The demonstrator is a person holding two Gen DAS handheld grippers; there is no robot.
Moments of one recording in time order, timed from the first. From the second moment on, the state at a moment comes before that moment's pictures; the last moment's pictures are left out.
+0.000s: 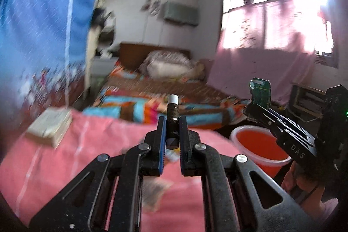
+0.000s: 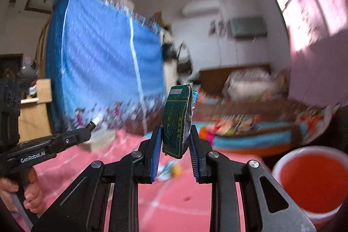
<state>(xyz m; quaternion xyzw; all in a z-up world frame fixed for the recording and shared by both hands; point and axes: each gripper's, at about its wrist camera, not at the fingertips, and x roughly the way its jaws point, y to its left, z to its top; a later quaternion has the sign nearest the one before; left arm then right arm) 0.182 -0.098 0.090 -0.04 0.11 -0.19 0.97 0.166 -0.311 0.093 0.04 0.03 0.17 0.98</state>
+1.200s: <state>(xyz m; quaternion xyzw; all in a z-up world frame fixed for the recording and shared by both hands) 0.315 -0.376 0.044 -0.02 0.38 -0.39 0.84 0.202 -0.540 0.032 0.17 0.17 -0.11 0.96</state>
